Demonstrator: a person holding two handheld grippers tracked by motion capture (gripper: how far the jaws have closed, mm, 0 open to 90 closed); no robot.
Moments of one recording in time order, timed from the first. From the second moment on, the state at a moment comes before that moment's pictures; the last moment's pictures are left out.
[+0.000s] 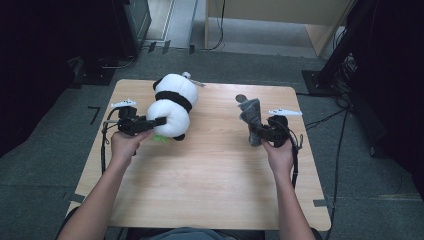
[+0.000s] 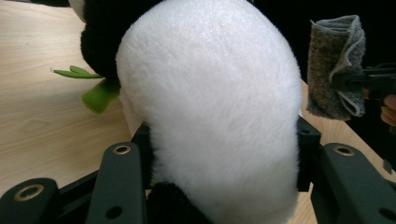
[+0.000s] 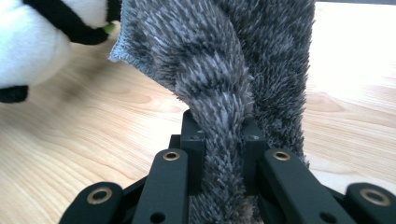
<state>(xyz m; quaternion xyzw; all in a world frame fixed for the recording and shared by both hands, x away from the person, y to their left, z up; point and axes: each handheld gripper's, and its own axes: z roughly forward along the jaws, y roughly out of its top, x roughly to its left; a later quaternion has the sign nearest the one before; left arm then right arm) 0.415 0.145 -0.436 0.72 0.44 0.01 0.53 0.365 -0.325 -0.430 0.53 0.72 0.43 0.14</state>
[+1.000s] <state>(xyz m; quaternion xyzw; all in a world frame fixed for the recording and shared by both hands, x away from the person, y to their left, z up) 0.448 0.191 -0.475 0.72 0.49 0.06 0.49 0.389 -0.384 -0.488 0.60 0.70 0.36 0.12</state>
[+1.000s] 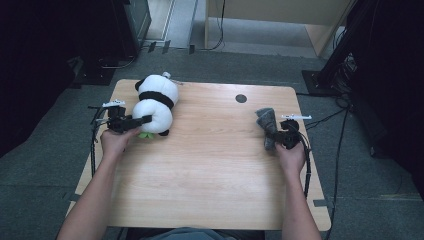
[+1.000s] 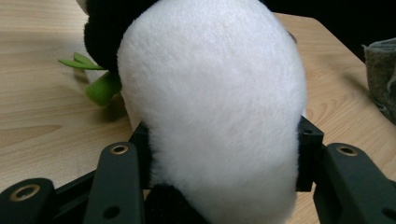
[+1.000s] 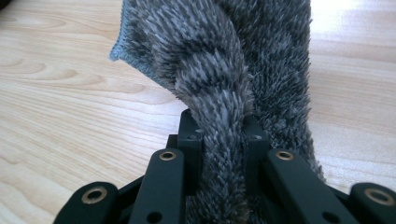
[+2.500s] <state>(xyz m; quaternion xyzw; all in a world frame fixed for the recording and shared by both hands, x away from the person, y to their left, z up) 0.433 0.197 -0.446 0.74 0.47 0.10 0.47 0.391 -0.362 -0.475 0.59 0.72 0.35 0.15</state>
